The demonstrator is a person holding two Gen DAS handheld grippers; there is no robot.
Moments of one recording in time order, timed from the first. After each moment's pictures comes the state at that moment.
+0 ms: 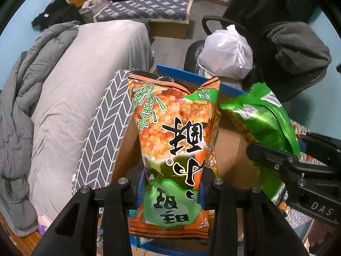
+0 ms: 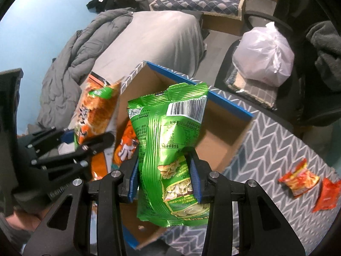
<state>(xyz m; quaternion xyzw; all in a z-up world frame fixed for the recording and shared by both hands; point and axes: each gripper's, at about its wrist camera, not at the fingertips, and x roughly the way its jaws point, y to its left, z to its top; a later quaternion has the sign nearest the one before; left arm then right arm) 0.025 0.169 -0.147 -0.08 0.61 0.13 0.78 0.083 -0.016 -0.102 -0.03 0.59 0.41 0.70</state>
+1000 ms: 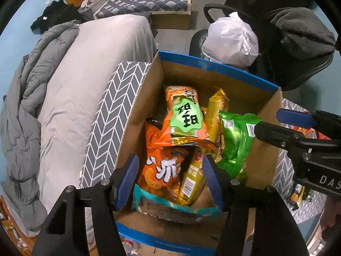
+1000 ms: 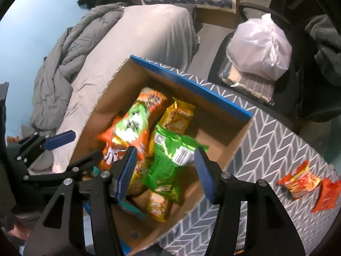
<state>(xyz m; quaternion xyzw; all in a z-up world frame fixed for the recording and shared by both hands) 0.017 0.159 -0.153 -0.06 0.63 0.14 0.76 0.092 -0.015 -0.117 -0.05 0.60 0.38 0.70</state>
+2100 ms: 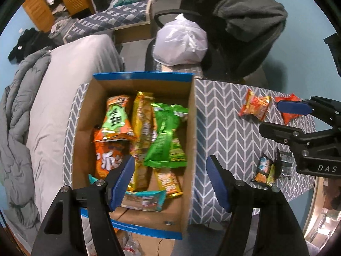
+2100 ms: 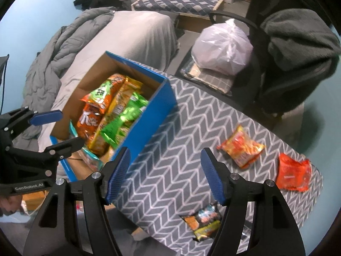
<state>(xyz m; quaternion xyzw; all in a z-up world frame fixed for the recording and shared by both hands) 0.011 0.040 -0.116 -0.01 0.61 0.04 0.79 0.075 -0.155 -0.088 -0.08 0.57 0.35 0.73</state>
